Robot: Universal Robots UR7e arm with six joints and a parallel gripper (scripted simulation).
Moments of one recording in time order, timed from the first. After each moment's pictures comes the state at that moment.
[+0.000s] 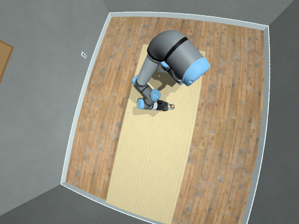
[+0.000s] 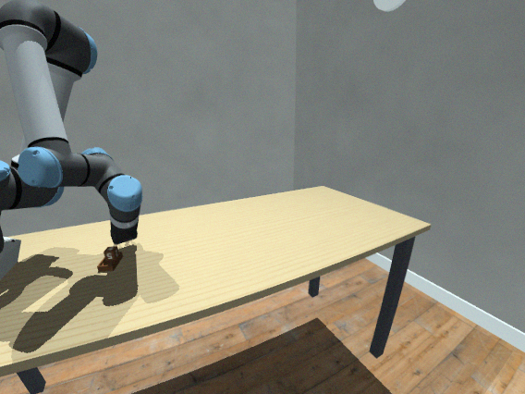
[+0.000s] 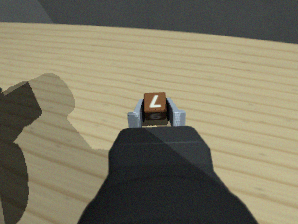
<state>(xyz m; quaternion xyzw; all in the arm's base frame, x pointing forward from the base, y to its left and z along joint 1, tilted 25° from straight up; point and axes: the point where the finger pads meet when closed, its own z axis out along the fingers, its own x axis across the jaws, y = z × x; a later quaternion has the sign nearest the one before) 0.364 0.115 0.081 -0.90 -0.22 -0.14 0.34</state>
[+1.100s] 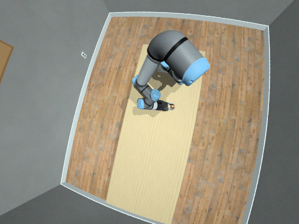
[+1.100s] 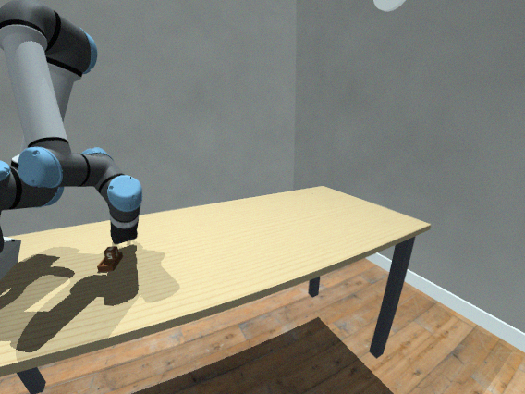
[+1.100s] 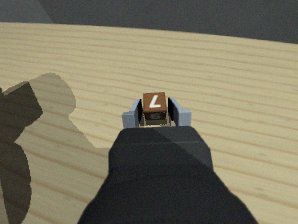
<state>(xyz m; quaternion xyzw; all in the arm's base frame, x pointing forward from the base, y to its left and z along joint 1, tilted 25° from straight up) 0.364 0.115 0.081 -0.90 -0.22 -0.14 0.34</state>
